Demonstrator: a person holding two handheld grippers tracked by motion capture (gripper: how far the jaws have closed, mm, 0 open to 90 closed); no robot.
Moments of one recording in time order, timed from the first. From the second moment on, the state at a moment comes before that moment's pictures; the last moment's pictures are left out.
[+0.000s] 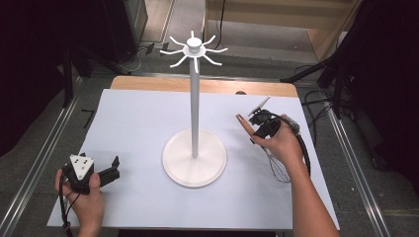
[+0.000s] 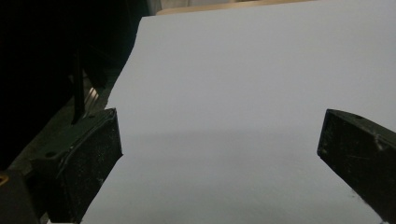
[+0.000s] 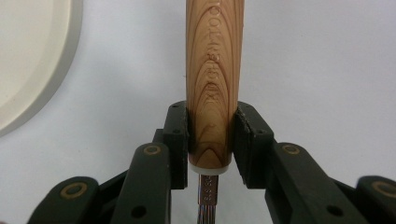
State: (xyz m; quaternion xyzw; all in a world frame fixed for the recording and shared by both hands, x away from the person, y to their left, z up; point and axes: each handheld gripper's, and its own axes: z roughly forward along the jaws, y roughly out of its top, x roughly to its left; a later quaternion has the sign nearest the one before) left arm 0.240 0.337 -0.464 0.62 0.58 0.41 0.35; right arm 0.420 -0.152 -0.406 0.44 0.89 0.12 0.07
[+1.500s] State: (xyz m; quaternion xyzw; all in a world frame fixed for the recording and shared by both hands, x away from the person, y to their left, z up) left arm 0.241 0.337 -0.464 0.62 0.58 0.41 0.34; right arm 0.345 -0.178 -0.355 0.39 0.77 0.47 0.19
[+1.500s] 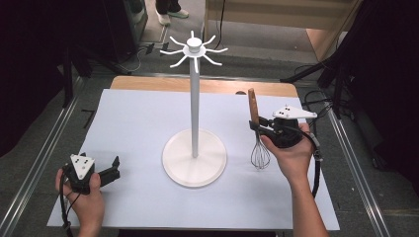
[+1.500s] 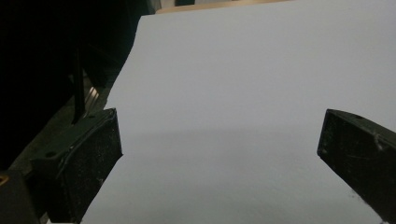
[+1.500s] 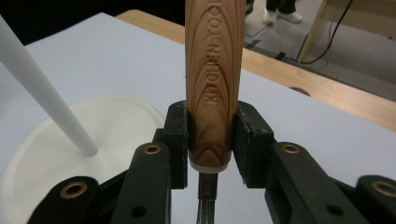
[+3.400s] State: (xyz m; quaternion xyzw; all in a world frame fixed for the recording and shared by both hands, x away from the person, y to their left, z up) left arm 0.241 0.336 -0.464 0.62 0.58 0.41 0.34; right arm 0.310 -0.148 -0.295 0.29 0.68 0.64 0.21
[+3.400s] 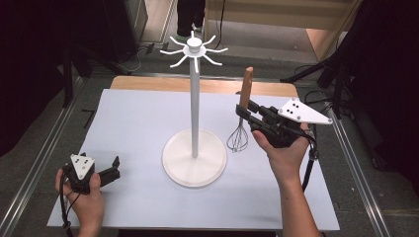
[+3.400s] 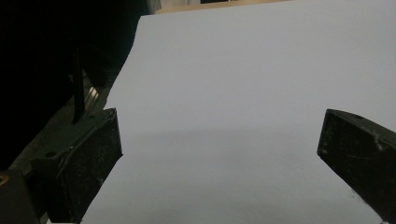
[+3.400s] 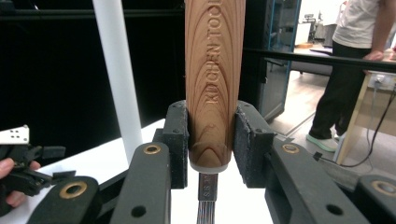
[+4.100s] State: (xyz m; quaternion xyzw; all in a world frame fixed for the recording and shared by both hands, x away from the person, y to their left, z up) left arm 0.241 0.337 -0.464 0.62 0.58 0.41 0.34; right arm 0.305 -0.130 -0.269 0.26 0.66 0.67 0.21
